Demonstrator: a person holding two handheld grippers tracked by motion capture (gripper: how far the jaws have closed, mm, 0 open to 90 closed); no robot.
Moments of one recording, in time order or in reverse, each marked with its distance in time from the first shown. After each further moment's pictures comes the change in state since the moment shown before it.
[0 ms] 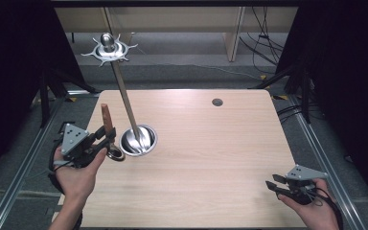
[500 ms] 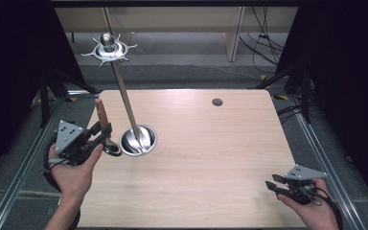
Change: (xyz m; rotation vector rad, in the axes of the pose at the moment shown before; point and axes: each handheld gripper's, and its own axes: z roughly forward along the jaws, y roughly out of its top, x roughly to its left) left arm 0.004 0.009 -0.004 -0.056 0.031 -0.004; right arm -0.001 0.000 0.001 0.000 -0.002 -0.014
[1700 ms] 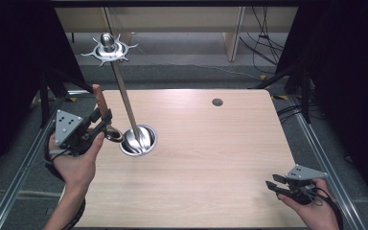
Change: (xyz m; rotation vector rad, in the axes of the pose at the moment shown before) left arm -0.008 0.025 0.007 -0.112 0.017 0.004; right arm 0.000 0.000 0.000 -0.001 0.004 0.009
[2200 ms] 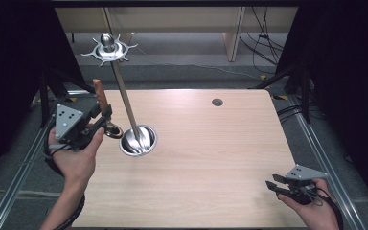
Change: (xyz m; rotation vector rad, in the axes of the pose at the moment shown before) left arm 0.000 0.011 0.005 0.004 0.003 0.020; right arm -0.001 0.000 0.000 -0.002 0.000 -0.010
